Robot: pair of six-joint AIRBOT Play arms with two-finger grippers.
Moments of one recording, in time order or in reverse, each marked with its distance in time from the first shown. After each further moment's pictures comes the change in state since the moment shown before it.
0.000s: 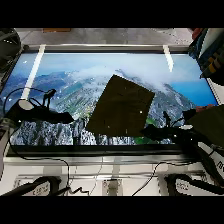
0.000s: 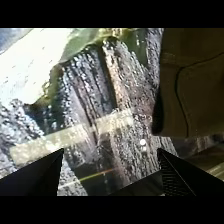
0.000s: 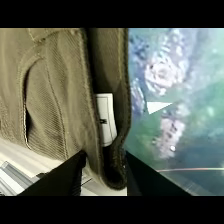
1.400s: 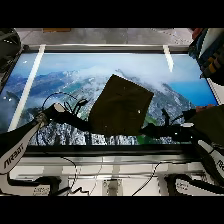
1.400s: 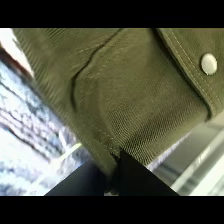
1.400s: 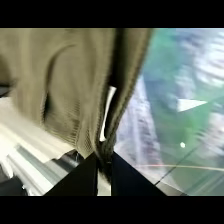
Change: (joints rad) left arm -0.281 -0.267 0.030 -0.095 0.045 0.227; right arm 0.001 -0.002 0.060 0.057 0.133 -0.074
